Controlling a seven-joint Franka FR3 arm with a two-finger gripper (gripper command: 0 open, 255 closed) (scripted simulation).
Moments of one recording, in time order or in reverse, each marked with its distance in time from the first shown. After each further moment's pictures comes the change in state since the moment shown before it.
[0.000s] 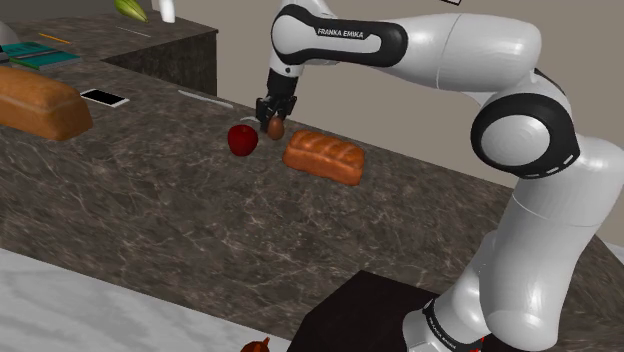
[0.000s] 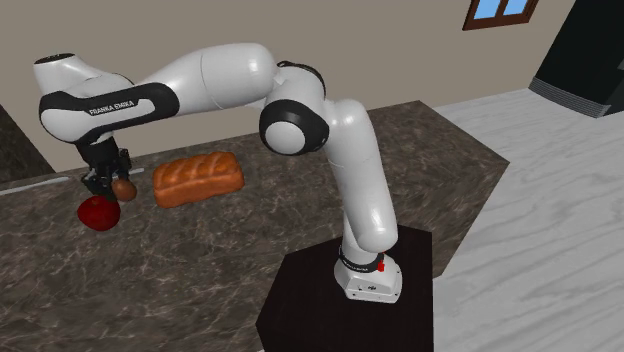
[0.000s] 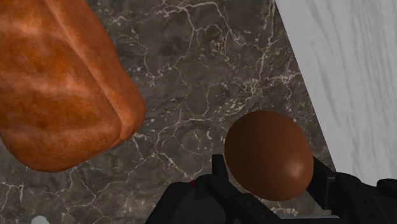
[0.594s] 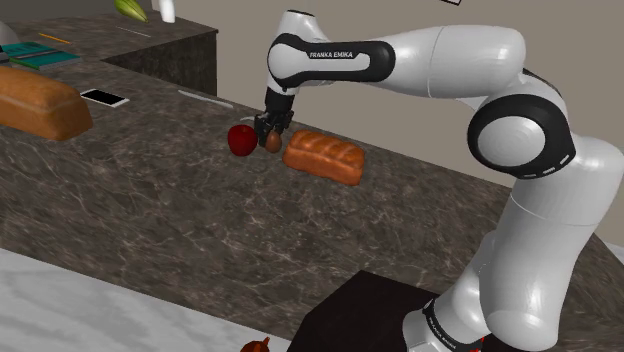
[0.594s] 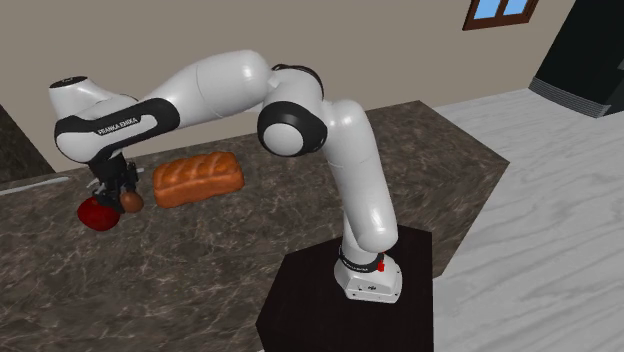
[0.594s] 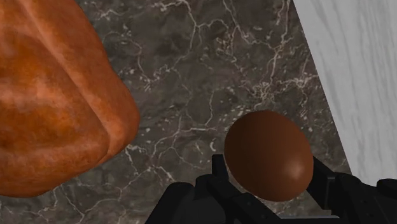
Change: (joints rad) arm 0.003 0.014 0.003 -0.100 0.007 0.113 -0.011
